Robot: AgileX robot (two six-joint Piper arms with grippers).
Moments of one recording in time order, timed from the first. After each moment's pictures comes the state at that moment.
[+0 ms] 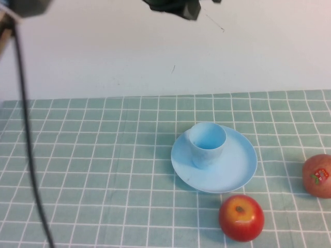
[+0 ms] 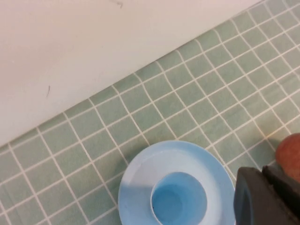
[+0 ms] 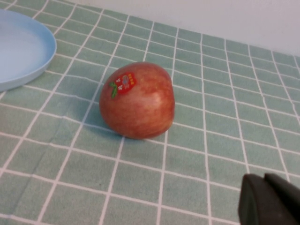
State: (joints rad) right arm 0.02 -0.01 0.03 -0.11 0.42 -0.12; left arm -0.55 1.94 -2.40 -0.16 1.30 -0.06
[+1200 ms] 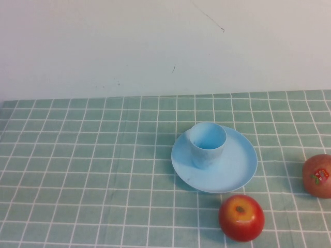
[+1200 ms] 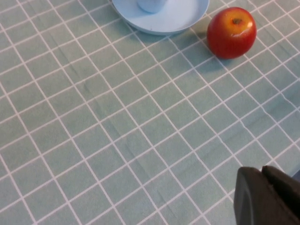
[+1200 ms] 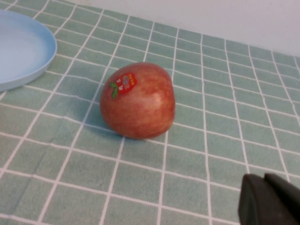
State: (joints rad) right arm 0.02 -0.01 0.03 -0.11 0.42 -0.12; left arm -0.55 0.53 -0.98 -0.14 1.31 -0.01
